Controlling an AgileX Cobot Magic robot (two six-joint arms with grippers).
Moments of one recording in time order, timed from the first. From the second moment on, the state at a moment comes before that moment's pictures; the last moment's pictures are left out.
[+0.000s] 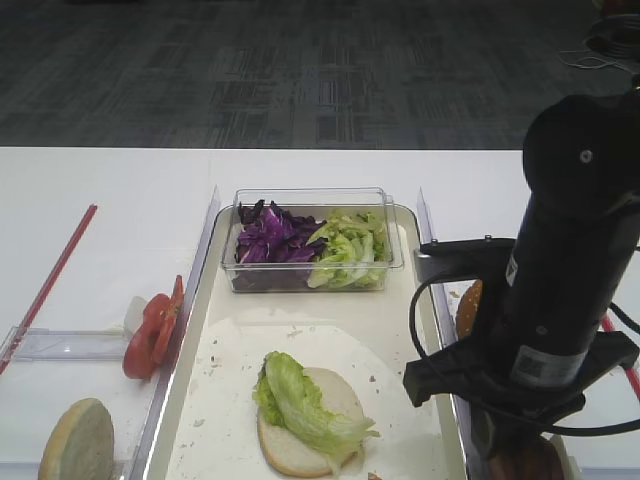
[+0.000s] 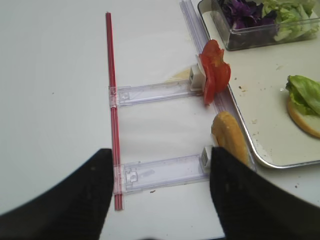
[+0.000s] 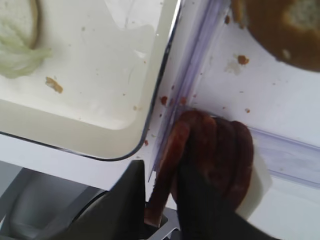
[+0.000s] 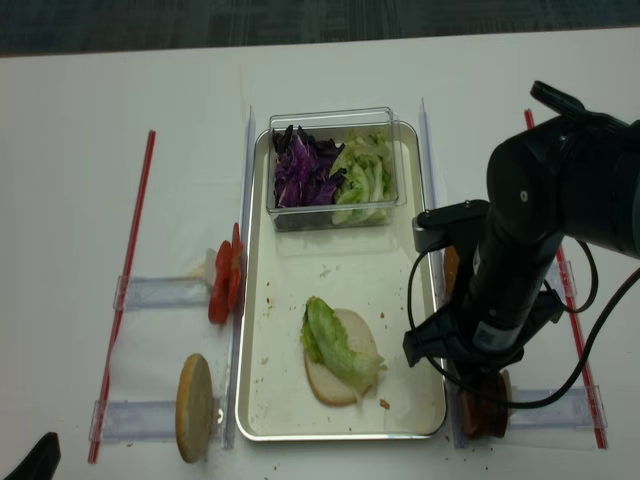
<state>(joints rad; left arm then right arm) -0.04 -0.02 -0.49 -0.06 1.18 0.01 0.56 1.58 -0.85 0.25 1.01 0.16</state>
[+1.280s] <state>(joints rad) -0.04 -0.02 -0.49 -0.06 1.18 0.01 0.56 1.51 -0.85 0.26 1.08 0.16</state>
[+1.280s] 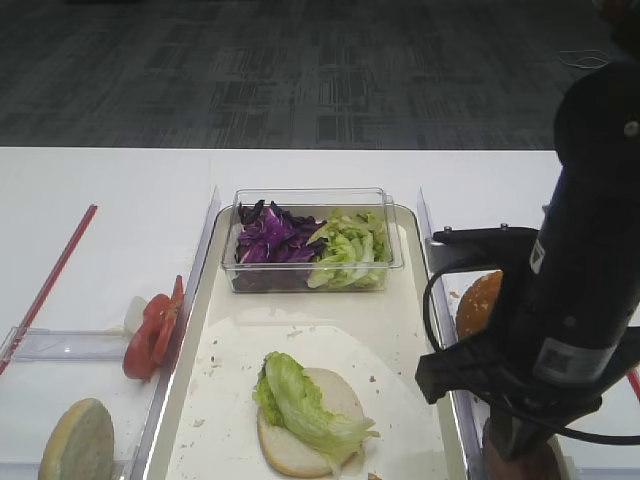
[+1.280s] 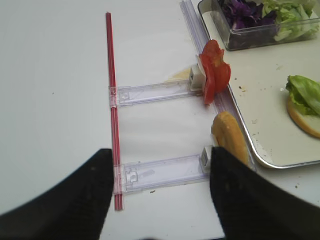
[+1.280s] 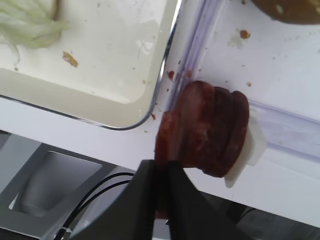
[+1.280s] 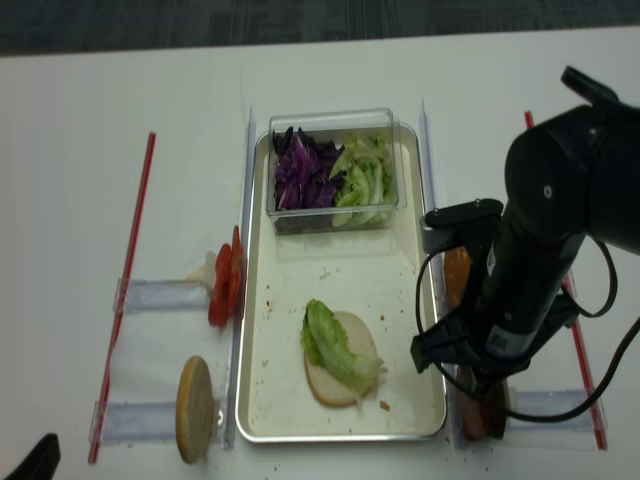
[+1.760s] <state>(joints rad) -0.04 -0.02 -0.49 -0.06 1.18 0.01 0.56 1.45 -0.85 0.27 1.12 0.16</state>
